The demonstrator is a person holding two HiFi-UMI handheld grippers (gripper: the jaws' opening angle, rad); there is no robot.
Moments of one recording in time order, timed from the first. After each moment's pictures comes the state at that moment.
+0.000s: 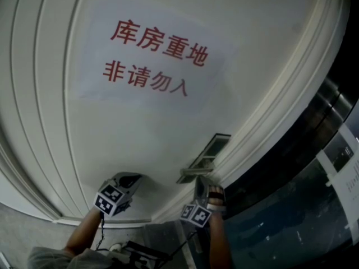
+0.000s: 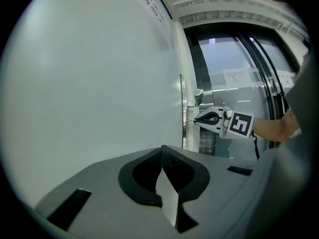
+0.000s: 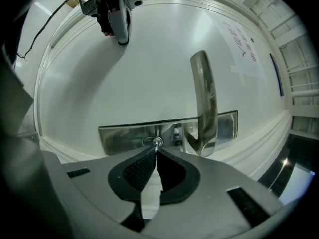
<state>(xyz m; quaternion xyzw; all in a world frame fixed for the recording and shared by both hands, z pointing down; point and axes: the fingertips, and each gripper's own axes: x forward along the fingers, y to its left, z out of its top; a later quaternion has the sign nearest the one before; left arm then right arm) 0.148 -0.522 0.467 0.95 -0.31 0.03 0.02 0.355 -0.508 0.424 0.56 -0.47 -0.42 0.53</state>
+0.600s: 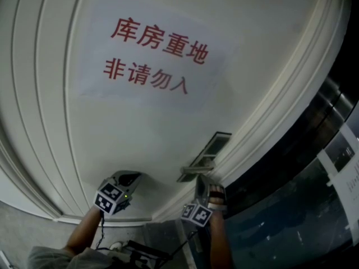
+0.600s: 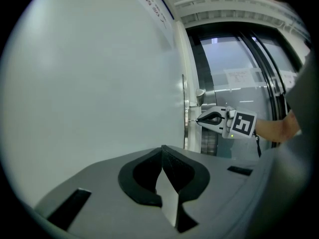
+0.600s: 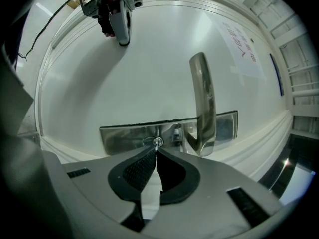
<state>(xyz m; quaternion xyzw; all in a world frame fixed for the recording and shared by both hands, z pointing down) 0.144 -0.523 0.467 0.95 -0.32 0.03 0.03 0.356 -0.506 0.424 0.55 -0.47 -0.43 0.54</state>
